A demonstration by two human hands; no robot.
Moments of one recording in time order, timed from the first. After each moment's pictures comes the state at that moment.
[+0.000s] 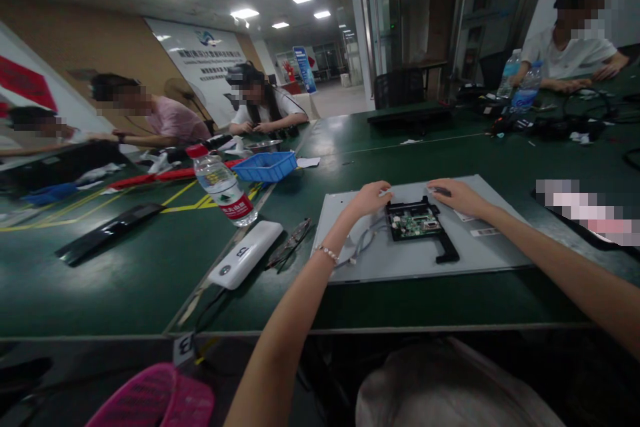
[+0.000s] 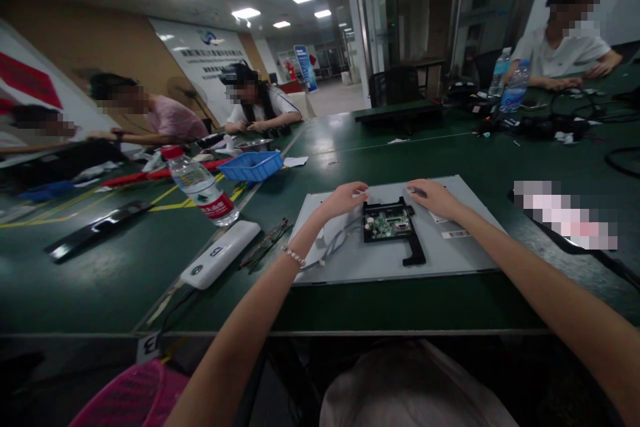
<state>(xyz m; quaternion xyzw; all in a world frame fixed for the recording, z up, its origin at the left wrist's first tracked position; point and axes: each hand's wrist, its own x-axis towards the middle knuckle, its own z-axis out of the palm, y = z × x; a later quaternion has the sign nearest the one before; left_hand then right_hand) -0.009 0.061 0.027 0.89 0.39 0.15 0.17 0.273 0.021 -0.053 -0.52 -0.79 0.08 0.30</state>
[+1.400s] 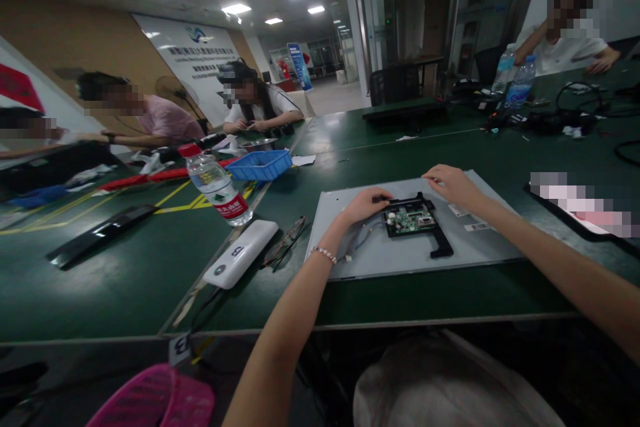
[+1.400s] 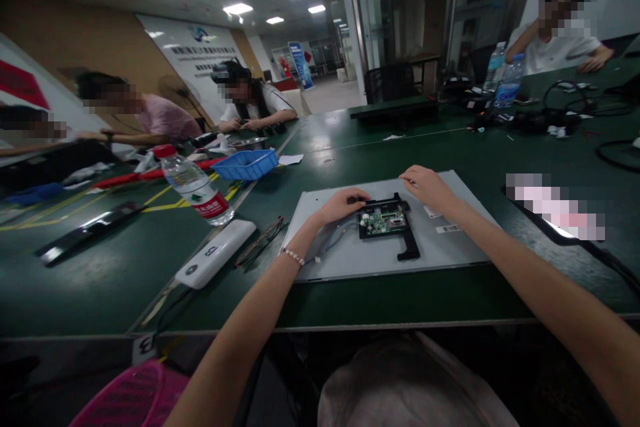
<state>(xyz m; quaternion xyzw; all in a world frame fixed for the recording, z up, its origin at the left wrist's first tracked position) -0.020 0.072 -0.011 0.90 0.25 0.21 0.28 0.255 0.006 -0.015 -0.51 -0.79 -0.03 0.34</state>
